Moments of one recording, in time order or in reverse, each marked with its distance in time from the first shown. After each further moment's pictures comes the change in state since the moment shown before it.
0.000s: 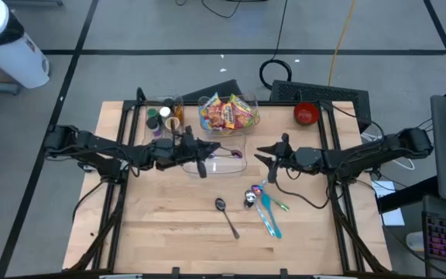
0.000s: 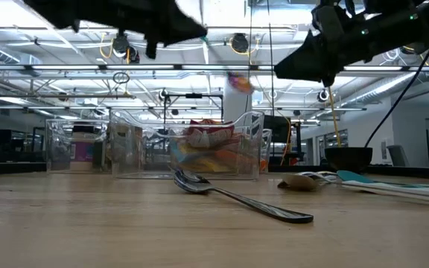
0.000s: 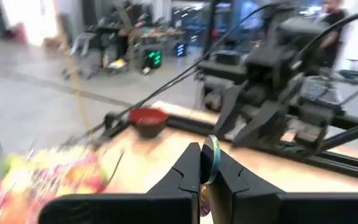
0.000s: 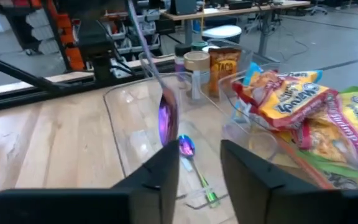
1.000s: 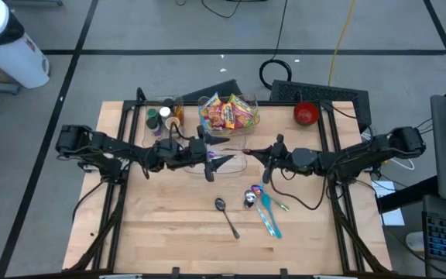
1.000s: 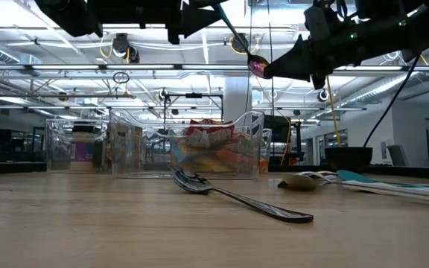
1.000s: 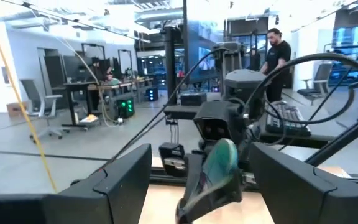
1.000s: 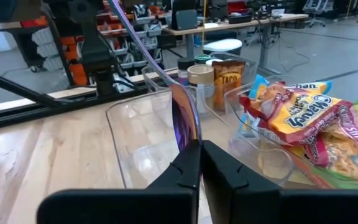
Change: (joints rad) left arm -0.003 0.157 0.072 0.289 0.153 0.197; right arm -0.001 0.128 0.000 0.203 -0.003 -0.014
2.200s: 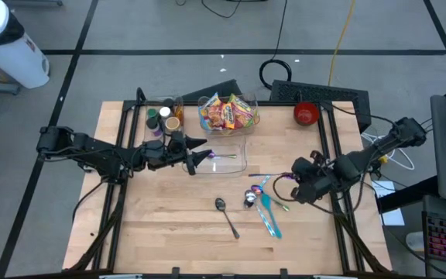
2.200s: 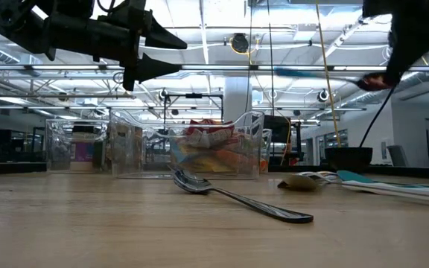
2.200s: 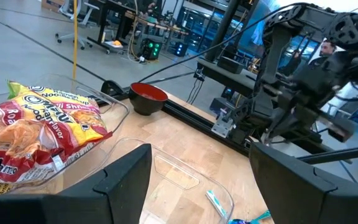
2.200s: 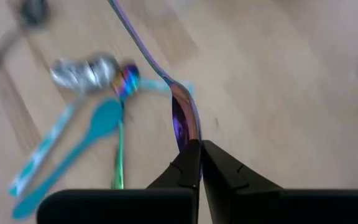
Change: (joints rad) left arm 0.045 -0.234 -0.307 -0.133 -0.111 -0.483; right arm 0.419 -0.138 0.495 -1.761 0.037 0.802
